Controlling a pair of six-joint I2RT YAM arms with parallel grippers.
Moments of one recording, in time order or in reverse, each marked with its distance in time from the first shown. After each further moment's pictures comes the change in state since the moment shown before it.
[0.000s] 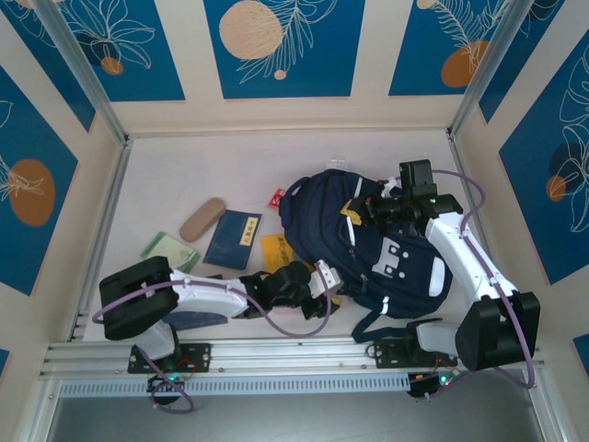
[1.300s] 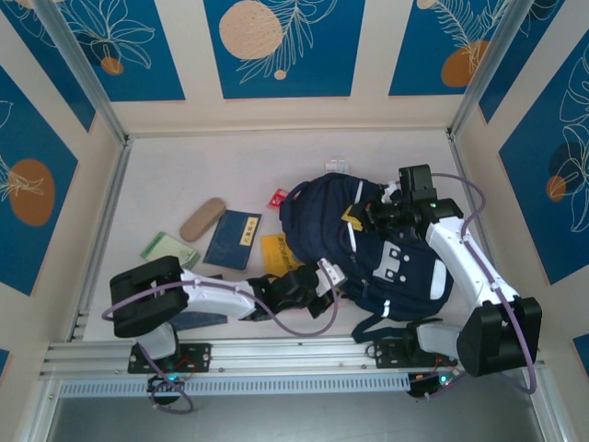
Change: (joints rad) left arm -0.031 0.042 0.032 -0.001 -0.170 -0.078; right arm 0.005 -0.031 -0.034 -0.036 0.032 -0.055
